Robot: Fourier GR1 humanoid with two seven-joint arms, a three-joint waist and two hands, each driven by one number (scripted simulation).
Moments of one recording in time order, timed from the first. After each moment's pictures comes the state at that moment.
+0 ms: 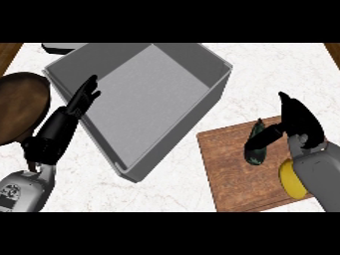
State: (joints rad) left arm -0.23 0.38 -0.23 -1.59 0.09 0.06 0.04; right arm -0.44 -0.47 0.36 -1.50 0.36 -0.01 1.24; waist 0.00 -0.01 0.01
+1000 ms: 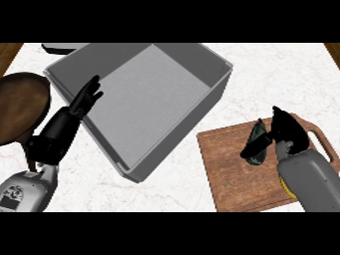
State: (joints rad) left arm -0.22 0.34 -0.21 -1.60 0.05 0.04 0.08; right arm -0.39 -0.35 0.31 -1.35 0.47 0.02 1.18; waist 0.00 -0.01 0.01
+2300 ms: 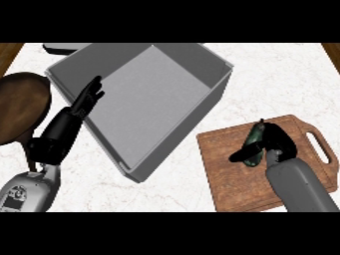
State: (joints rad) left arm -0.22 0.29 -0.17 -1.60 0.01 -0.01 0.06; right arm -0.34 -0.24 0.24 -1.23 0.56 0.05 1.12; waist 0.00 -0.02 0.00
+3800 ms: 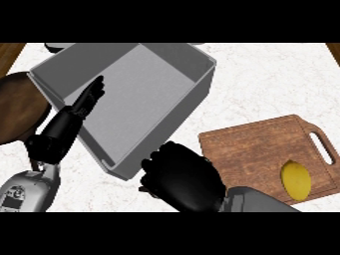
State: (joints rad) left arm -0.22 0.27 -0.15 -1.62 -0.01 -0.08 0.10; right arm -0.57 -0.27 0.86 -1.74 0.82 0.14 0.18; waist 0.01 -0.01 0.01
